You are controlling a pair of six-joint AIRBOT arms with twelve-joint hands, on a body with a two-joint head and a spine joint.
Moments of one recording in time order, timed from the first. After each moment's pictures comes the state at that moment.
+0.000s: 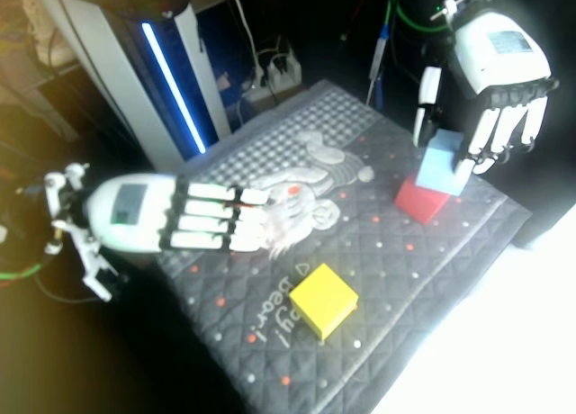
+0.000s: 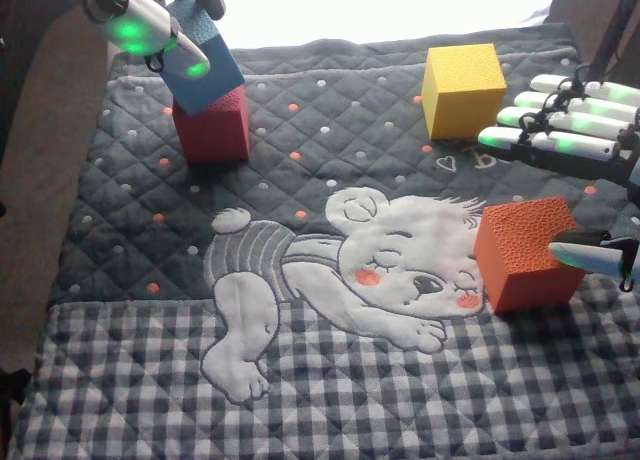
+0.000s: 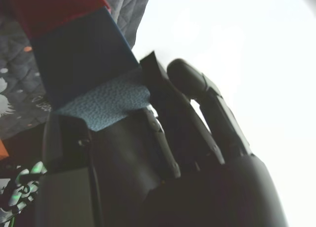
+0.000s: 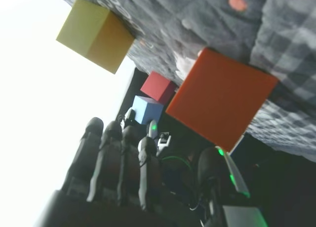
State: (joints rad) left arm 0.26 -1.11 1.44 0.43 -0.10 0.79; right arm -0.90 -0.94 1.15 -0.14 1.09 -0.69
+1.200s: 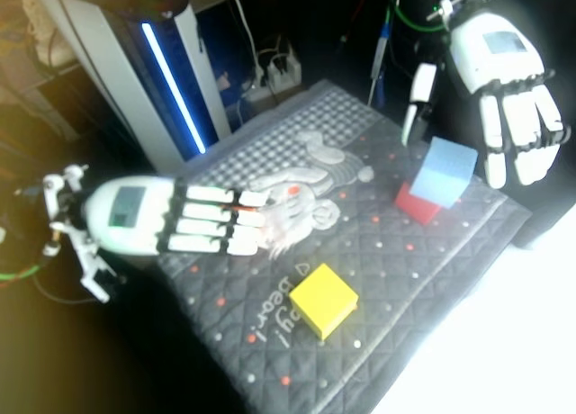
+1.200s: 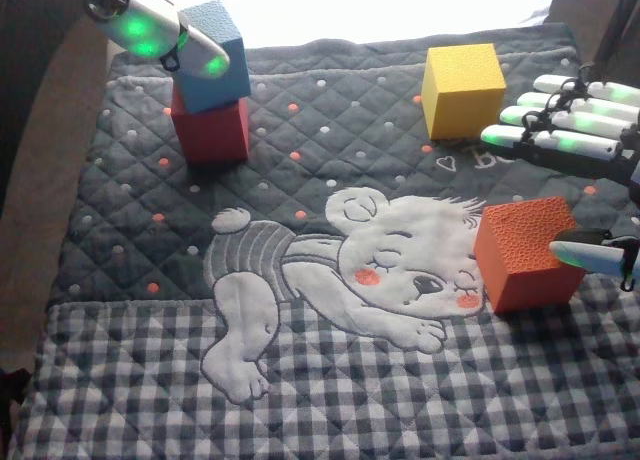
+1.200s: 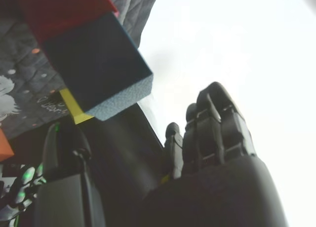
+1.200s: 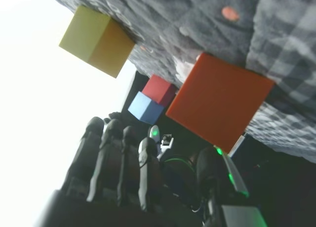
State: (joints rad) left arm 0.26 -1.07 1.38 0.43 -0.15 0.79; right arm -0.90 -0.94 1.15 -0.13 1.09 -0.69
